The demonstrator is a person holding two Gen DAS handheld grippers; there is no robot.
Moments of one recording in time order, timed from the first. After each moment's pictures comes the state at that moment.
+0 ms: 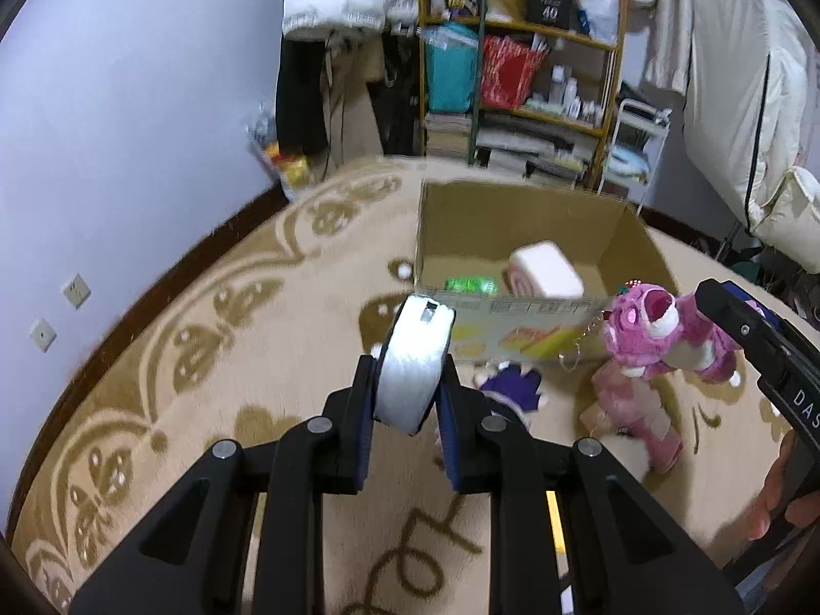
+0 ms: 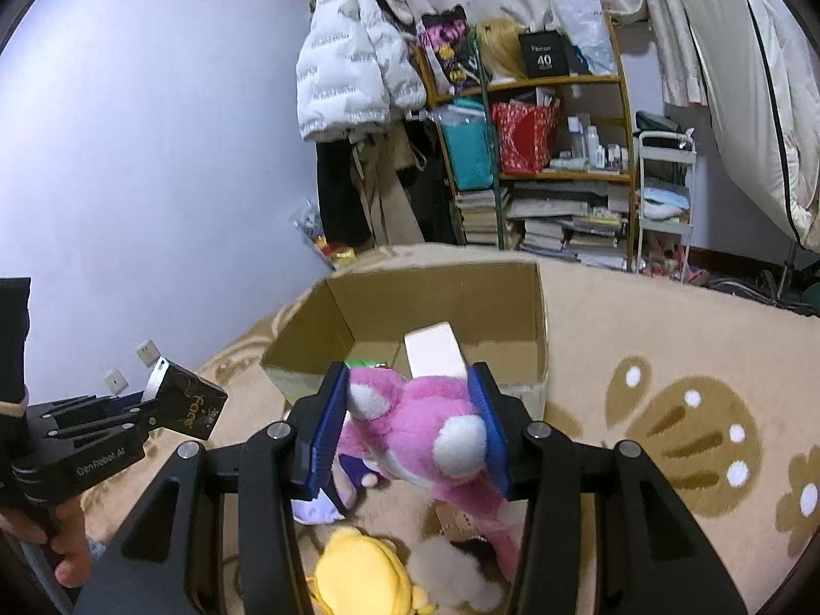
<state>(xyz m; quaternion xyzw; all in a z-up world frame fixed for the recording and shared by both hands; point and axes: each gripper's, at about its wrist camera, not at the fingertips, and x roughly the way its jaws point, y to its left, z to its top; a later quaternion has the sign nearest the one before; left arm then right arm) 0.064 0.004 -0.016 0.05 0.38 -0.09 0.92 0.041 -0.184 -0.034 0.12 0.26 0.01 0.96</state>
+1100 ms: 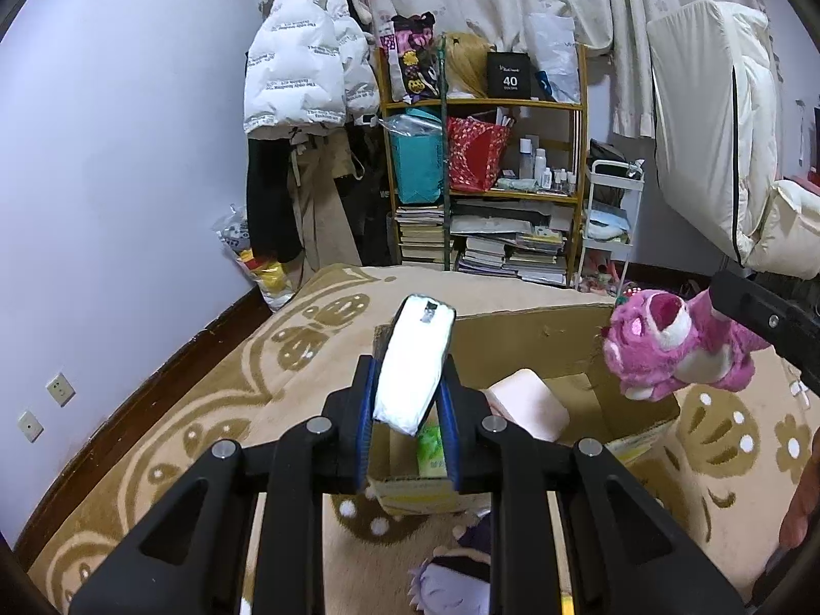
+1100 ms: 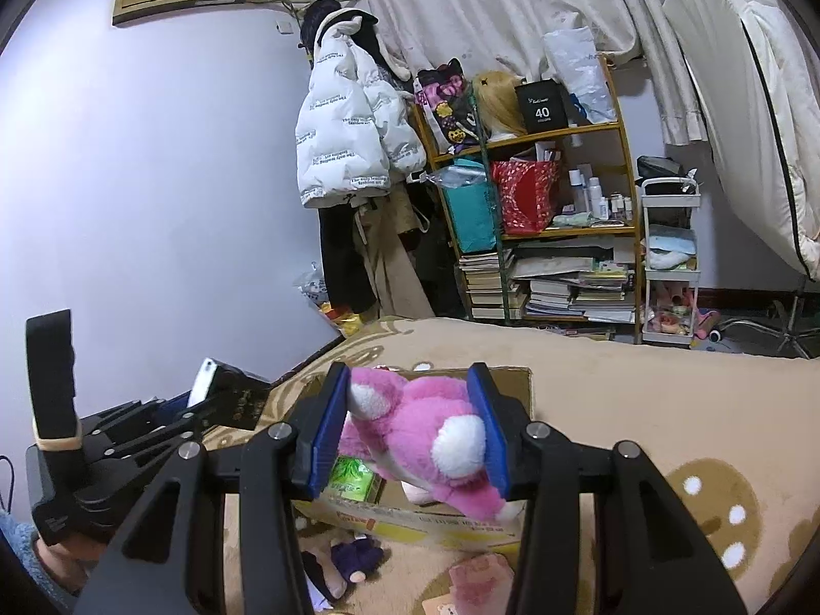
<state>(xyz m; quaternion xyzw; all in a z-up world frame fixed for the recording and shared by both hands) 0.125 -0.043 0.003 0.08 0.27 -0.13 0.95 0.082 -0.216 -0.008 0.13 0.19 0.01 0.97</state>
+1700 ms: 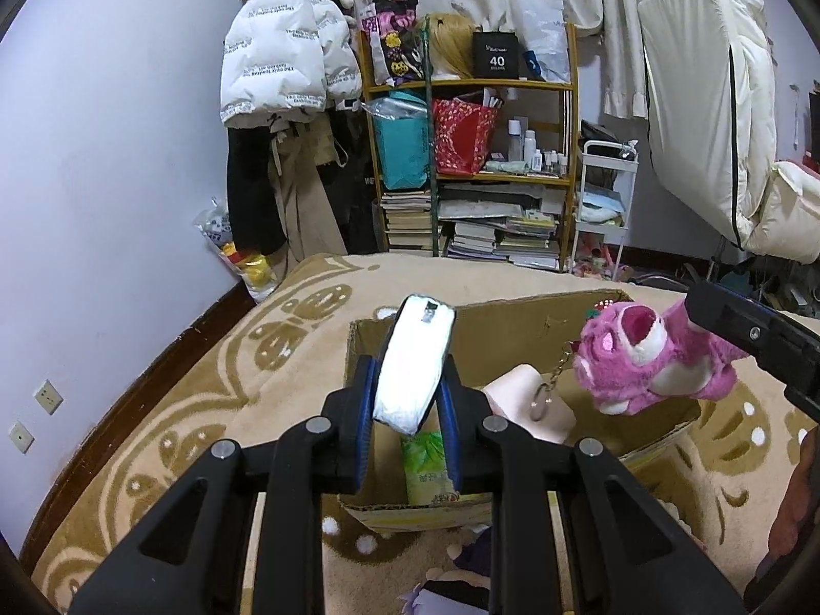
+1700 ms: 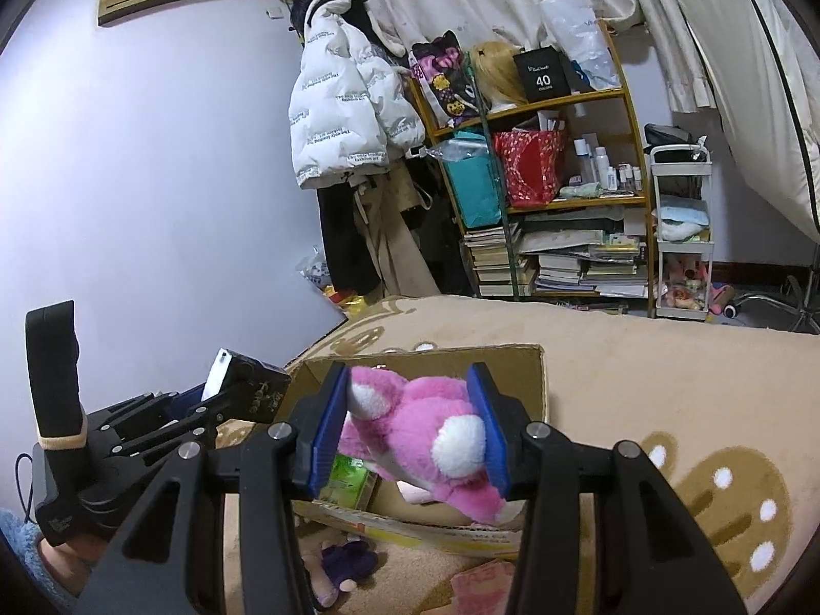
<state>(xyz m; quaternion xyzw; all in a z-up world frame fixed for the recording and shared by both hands) 0.153 -0.059 -0.021 0.09 0.28 -0.14 0.94 0.113 -0.227 -0.039 0.15 0.21 0.03 0.97</state>
